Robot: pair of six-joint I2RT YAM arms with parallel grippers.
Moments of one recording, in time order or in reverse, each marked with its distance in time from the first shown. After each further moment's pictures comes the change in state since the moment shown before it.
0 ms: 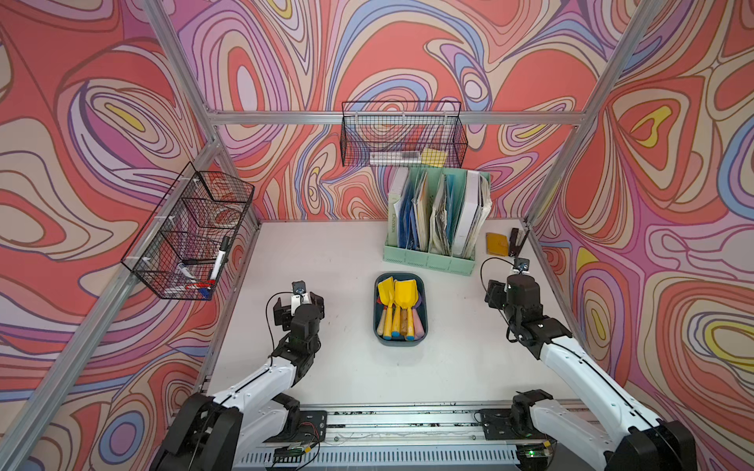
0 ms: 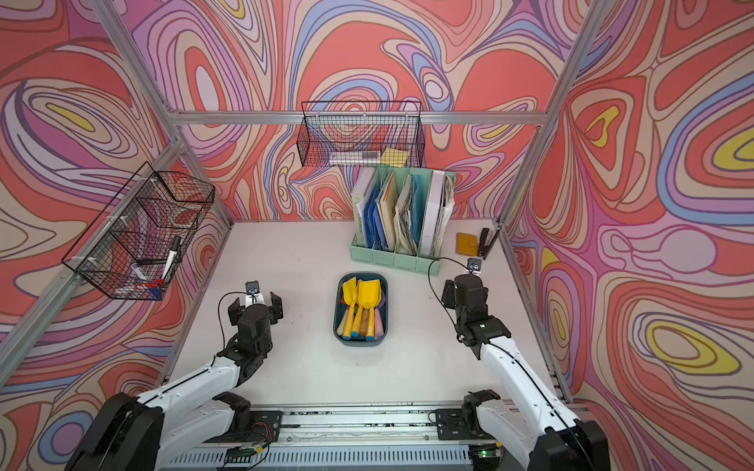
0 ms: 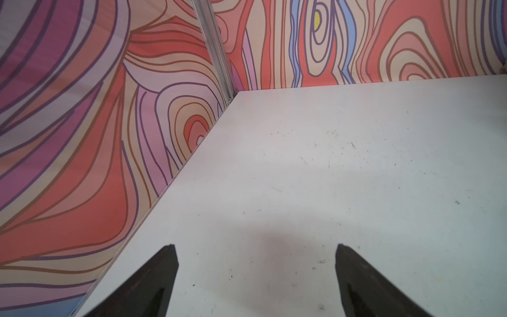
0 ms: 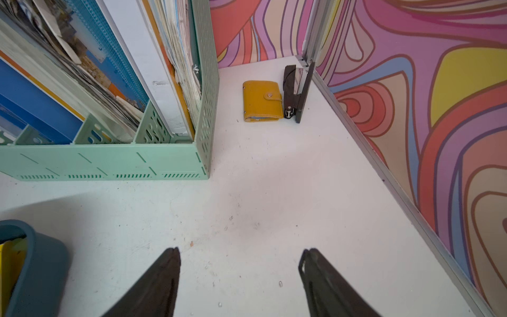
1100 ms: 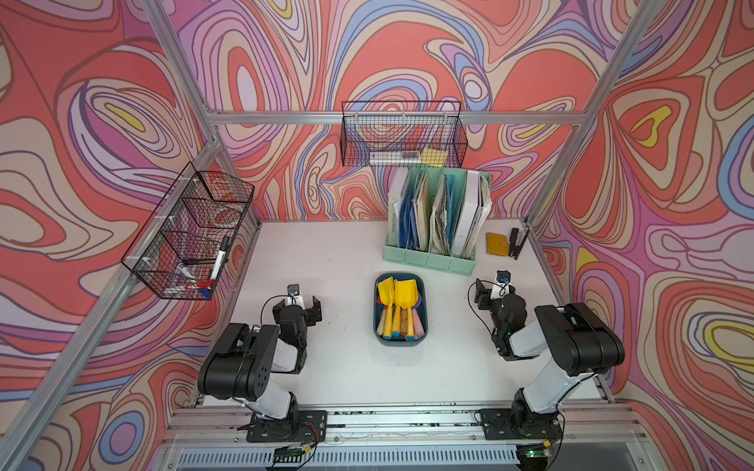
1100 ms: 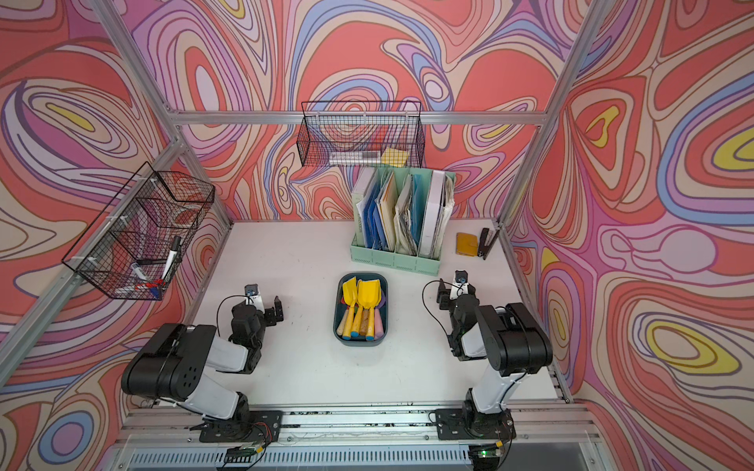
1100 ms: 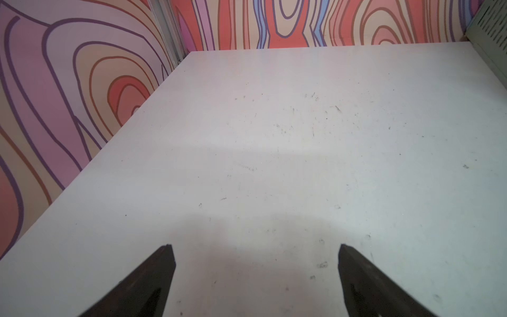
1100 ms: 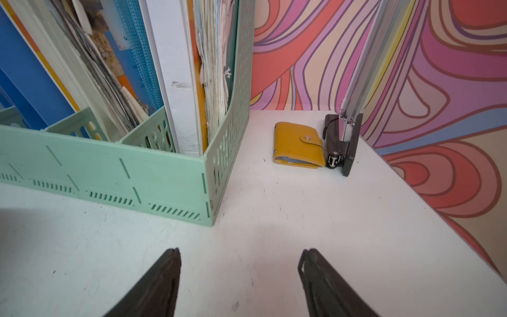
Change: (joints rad) left arm 0.286 0.447 -0.003 0.450 0.483 0.030; right arm -0.151 0.758 -0.208 1.297 -0.280 -0.218
